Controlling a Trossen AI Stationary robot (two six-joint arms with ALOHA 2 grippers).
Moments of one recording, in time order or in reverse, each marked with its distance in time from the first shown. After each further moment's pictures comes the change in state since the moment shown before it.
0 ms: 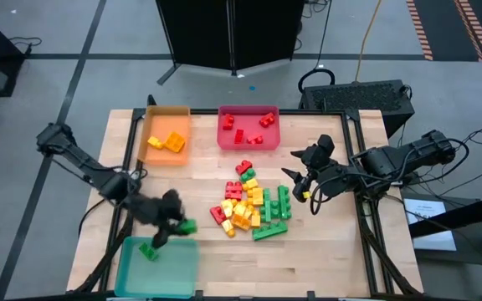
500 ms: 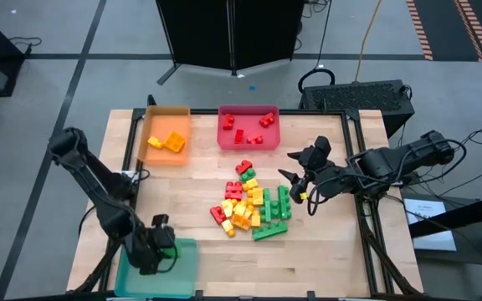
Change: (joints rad) left arm -0.281 0.278 0.000 -0.091 -0.030 -0.120; right arm 0.000 0.019 0.000 0.041 -0.005 0.006
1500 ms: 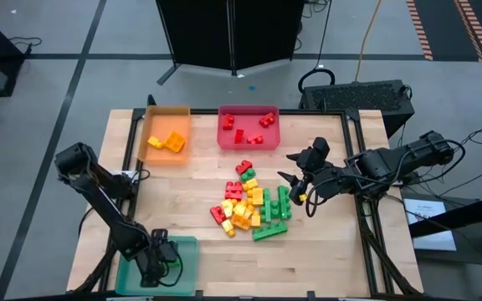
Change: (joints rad) left arm -0.024 0.216 0.014 0.061 0.237 -0.109; right arm -0.002 0.009 0.000 -0.010 -0.026 -0.028
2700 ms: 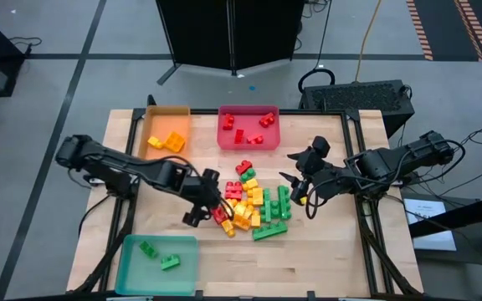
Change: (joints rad) left arm 0.727 -0.059 0.303 -0.201 -0.049 1.185; right arm 0.000 0.000 0.000 -0.033 0.001 -0.076
